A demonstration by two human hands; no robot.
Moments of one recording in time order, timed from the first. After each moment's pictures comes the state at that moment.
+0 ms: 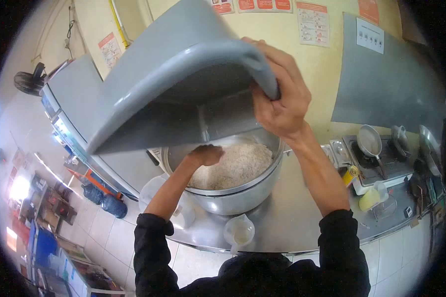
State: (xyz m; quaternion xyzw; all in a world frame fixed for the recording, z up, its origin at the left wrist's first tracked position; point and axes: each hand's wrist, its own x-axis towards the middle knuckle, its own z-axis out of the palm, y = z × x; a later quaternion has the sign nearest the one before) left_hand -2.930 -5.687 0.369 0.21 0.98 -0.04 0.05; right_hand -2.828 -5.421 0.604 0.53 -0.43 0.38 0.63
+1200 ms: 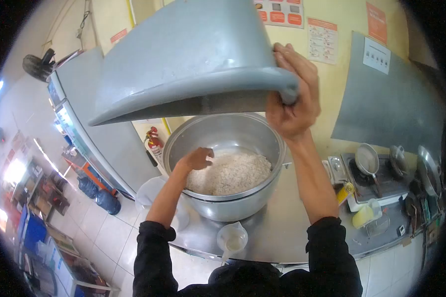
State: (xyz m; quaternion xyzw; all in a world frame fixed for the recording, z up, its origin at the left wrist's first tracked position) left_hand -2.903 -5.719 0.389 0.21 0.97 0.14 -0.06; right_hand -2.839 -5.413 0.620 0.48 -0.39 0.29 0.73
